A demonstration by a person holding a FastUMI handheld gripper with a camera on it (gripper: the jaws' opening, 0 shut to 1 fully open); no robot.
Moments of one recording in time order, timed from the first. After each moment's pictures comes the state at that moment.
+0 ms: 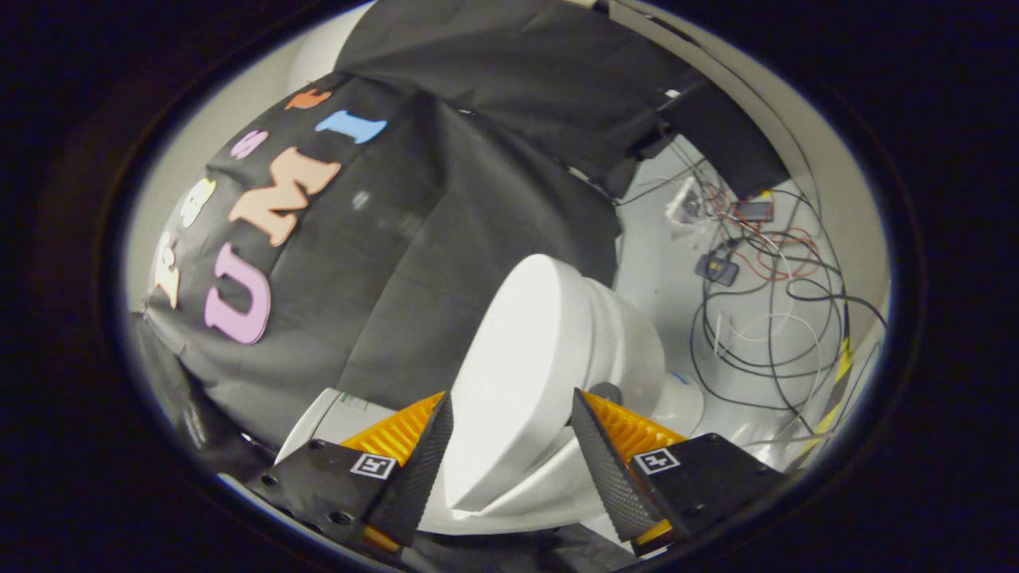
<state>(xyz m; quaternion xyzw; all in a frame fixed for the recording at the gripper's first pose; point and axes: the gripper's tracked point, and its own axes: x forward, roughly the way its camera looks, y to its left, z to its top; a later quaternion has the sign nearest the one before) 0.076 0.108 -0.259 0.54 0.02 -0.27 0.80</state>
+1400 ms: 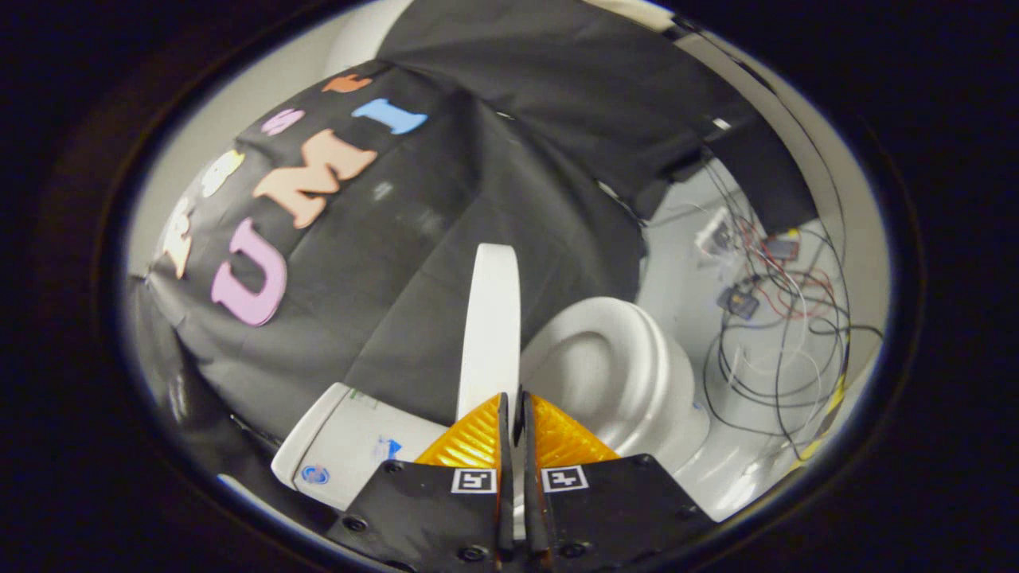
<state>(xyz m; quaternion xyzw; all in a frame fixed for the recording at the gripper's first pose) 0.108 0.135 -0.153 0.43 -0.01 -0.22 0.88</state>
